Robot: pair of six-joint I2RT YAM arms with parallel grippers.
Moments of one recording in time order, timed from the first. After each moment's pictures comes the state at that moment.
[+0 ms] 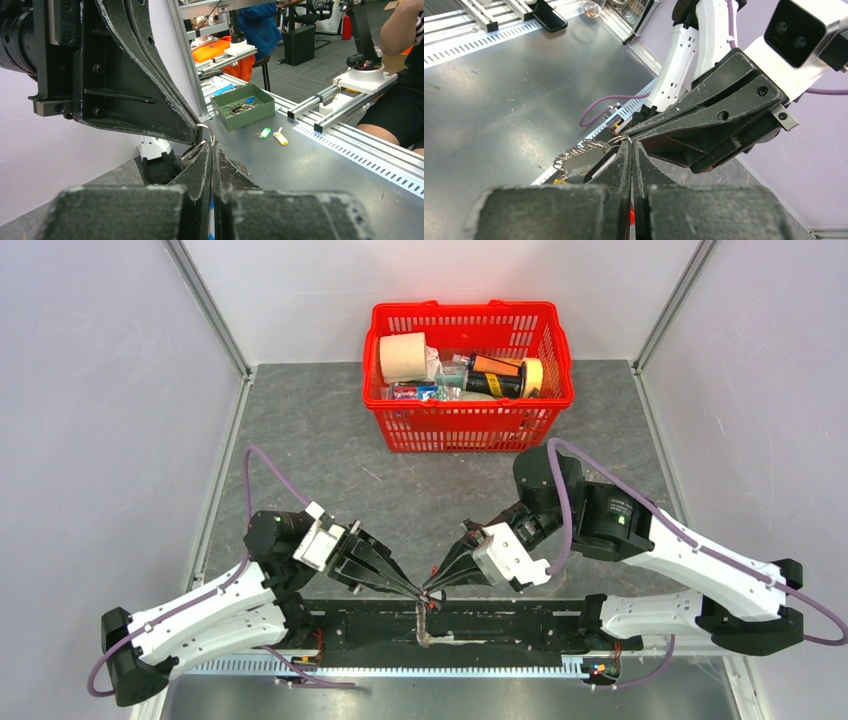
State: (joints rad) left arm -0.97 0.76 0.62 0.79 1.11 -0.35; right arm 1.18 1.12 1.43 -0.58 -0.95 -0.72
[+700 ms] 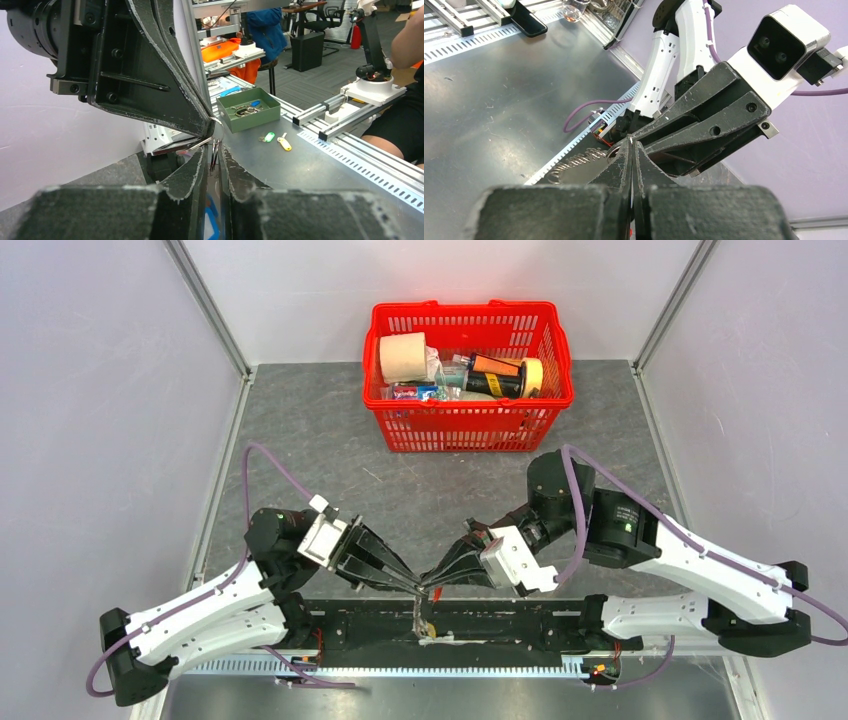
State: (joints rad) left arm -0.98 0.75 0.64 0.73 1.05 -0.35; right arm 1.21 1.08 1.38 -0.47 -0.88 -0.68
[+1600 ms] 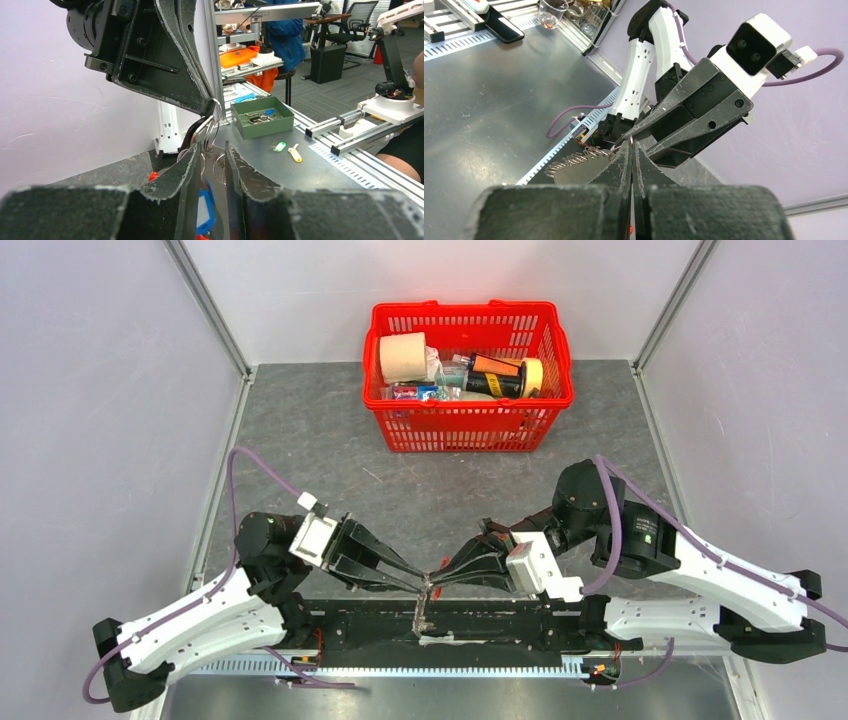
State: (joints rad) left arm -0.98 0.68 0.64 0.63 0.95 -0.34; right arm 1.23 0.98 1.30 -0.37 -0.80 -0.65
